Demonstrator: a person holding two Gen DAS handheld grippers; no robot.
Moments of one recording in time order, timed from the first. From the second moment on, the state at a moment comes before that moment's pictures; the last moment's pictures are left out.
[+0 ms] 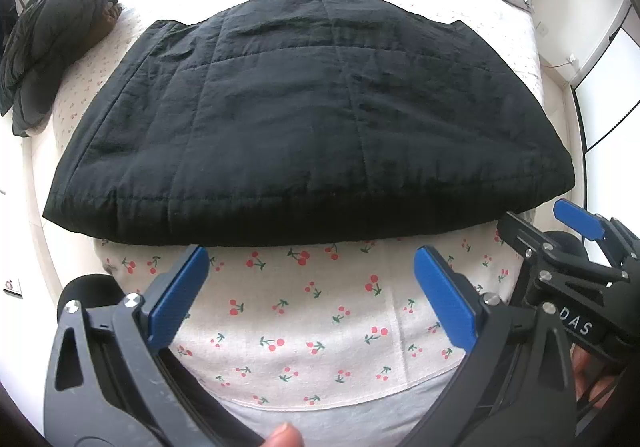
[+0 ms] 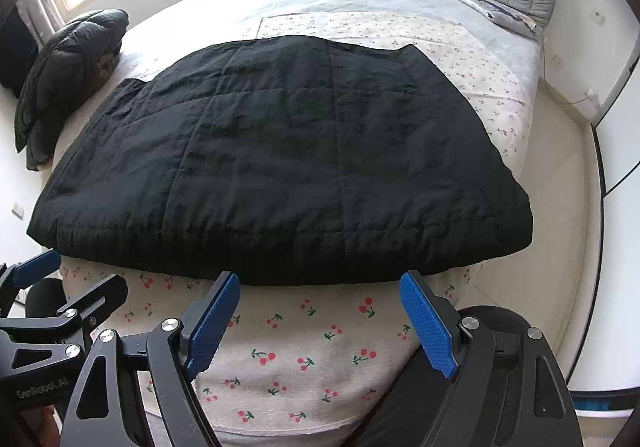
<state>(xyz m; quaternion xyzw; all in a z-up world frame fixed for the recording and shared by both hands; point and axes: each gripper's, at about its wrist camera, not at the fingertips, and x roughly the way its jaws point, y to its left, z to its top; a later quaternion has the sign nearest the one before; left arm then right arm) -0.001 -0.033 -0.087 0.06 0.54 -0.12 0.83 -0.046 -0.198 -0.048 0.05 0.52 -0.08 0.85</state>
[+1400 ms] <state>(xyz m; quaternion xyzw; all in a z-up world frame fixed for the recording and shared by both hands) -0.005 -0.025 -0.069 0.05 0.50 -0.12 0.86 -0.046 -0.198 -0.044 0.06 0.50 -0.09 0.86</state>
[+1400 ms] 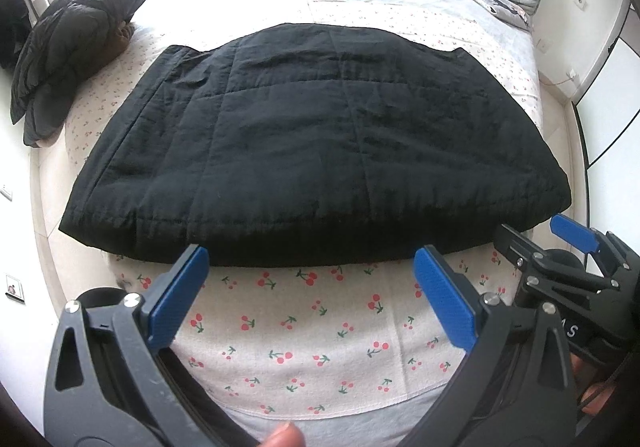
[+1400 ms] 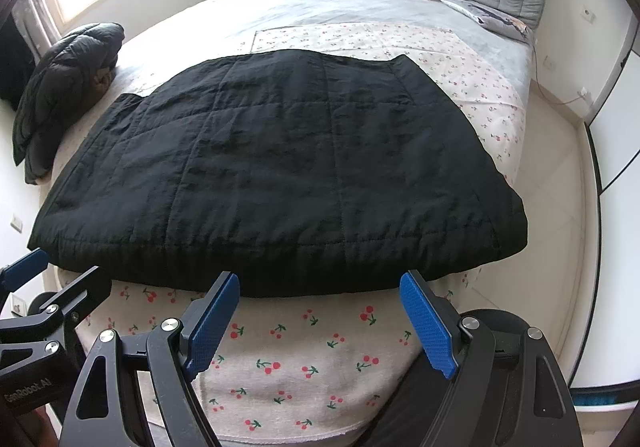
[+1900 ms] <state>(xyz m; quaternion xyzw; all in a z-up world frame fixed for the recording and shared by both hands) -0.005 -0.024 -0.069 0.05 0.50 -0.12 0.86 -0.045 -0.195 -0.044 0.06 0.50 -0.09 0.86</state>
